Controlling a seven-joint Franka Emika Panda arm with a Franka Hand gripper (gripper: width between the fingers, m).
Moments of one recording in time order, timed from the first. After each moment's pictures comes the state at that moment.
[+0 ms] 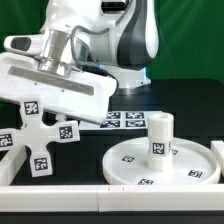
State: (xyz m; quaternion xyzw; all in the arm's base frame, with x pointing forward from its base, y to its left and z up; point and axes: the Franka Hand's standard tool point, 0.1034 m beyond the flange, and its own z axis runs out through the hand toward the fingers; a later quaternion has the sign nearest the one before) arm 0.573 -0.160 0.070 0.96 -0.01 0.25 0.14
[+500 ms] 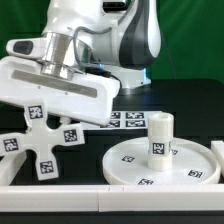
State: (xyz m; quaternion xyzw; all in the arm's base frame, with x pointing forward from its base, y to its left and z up) arm 0.575 -0.147 0.061 0.96 -0.01 0.25 0.13
